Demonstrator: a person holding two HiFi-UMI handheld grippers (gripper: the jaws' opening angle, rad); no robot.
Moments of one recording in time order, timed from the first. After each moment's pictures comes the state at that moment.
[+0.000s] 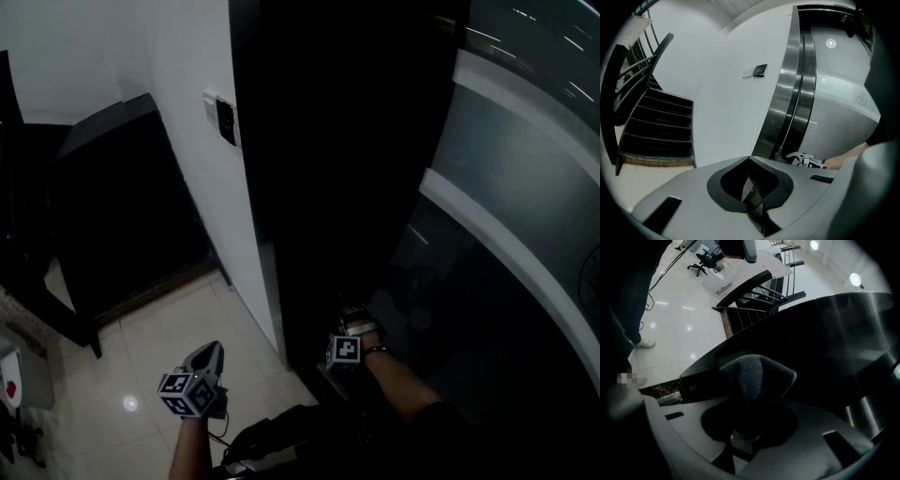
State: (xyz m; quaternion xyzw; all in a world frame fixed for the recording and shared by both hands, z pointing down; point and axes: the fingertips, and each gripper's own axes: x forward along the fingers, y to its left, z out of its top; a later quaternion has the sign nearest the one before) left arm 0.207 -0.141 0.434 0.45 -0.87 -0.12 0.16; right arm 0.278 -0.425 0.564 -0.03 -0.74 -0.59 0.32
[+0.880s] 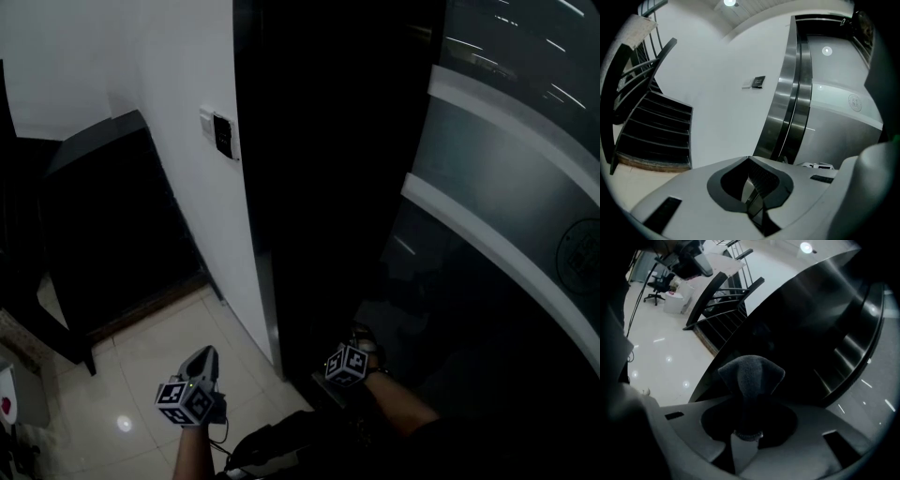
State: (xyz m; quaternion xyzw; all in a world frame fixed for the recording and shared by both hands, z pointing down) left arm 0.210 -0.126 0.407 0.46 -0.87 -0.15 0.12; right arm 0.324 -0.423 0.540 0.08 -0.86 -0.39 0.31
